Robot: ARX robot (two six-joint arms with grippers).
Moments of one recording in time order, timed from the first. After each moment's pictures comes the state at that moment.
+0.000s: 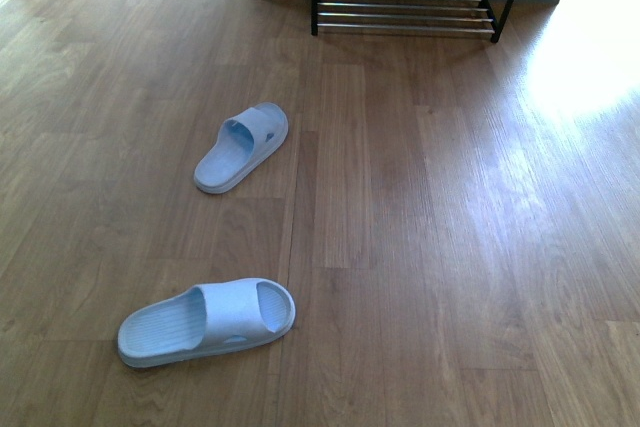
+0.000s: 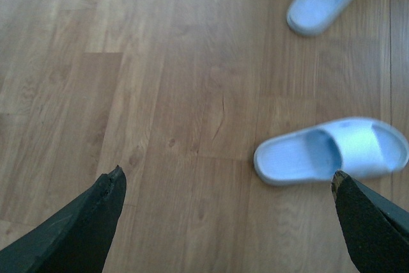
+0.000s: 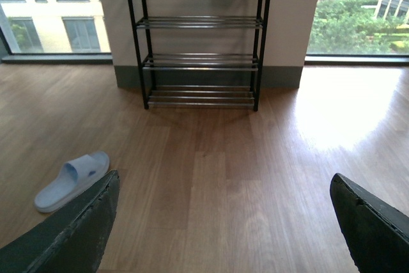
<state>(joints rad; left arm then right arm) -0.13 1.40 0.46 0.13 -0.22 0.08 0.00 0.00 0.02 0.00 0.00 0.00</state>
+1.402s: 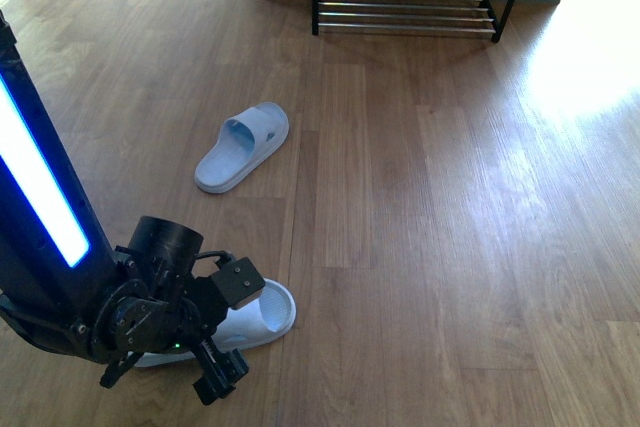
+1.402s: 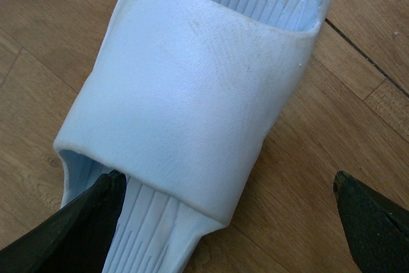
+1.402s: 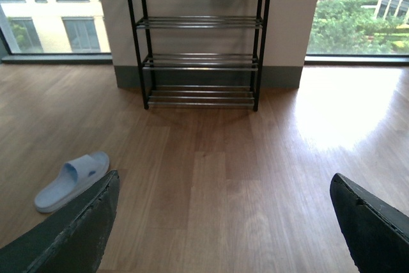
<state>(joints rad) -0.29 2.83 1.16 0.49 0.12 0.64 0.00 0.00 0.02 0.00 0.00 0.00</state>
